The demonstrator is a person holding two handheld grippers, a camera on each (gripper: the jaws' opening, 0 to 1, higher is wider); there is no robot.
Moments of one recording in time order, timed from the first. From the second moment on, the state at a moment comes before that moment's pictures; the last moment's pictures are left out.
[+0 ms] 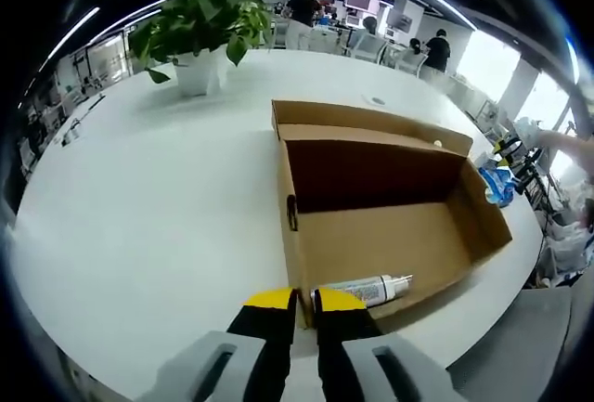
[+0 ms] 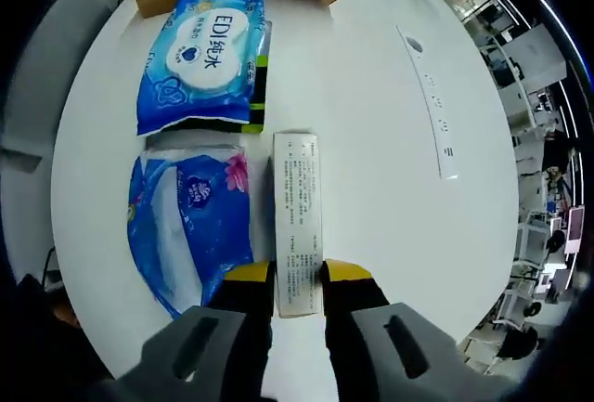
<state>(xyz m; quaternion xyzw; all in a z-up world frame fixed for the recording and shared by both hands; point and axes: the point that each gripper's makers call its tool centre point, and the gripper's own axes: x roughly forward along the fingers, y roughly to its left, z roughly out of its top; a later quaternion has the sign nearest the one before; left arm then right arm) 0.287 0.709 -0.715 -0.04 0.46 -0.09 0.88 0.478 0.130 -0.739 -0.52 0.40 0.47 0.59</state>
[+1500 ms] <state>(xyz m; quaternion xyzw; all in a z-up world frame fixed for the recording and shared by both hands) 0.314 0.668 -0.695 0.21 0.45 -0.29 0.82 0.428 0.133 -0.684 -0.41 0.37 0.35 0.76</state>
